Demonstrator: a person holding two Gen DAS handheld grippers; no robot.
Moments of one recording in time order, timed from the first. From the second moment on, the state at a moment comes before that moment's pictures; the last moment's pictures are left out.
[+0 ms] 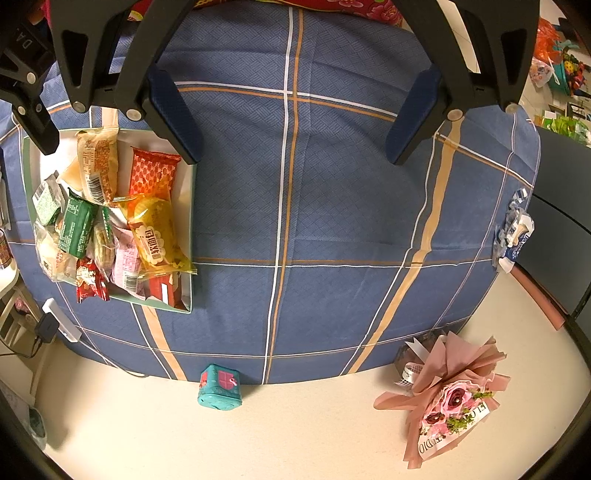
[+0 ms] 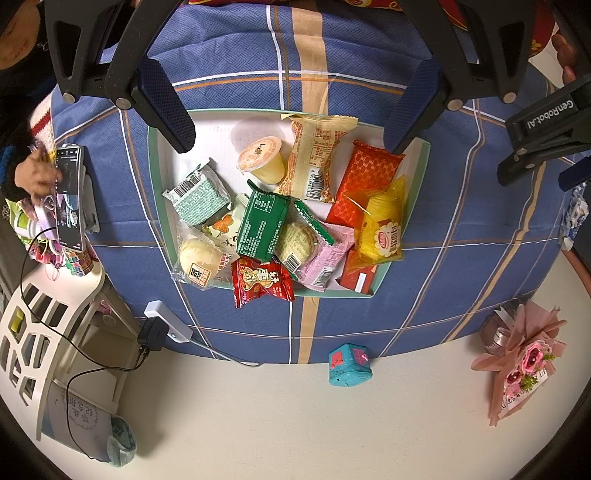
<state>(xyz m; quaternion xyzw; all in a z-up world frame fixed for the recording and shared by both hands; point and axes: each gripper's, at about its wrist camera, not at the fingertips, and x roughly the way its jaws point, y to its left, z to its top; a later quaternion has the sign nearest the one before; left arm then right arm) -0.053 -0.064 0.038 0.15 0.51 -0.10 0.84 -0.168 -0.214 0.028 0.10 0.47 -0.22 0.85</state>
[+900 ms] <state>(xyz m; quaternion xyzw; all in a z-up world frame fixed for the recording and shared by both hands) -0.053 -0.063 0.040 0.15 0.50 -0.10 0.85 -0.167 -0.214 0.028 0.10 0.47 -0.22 0.85</state>
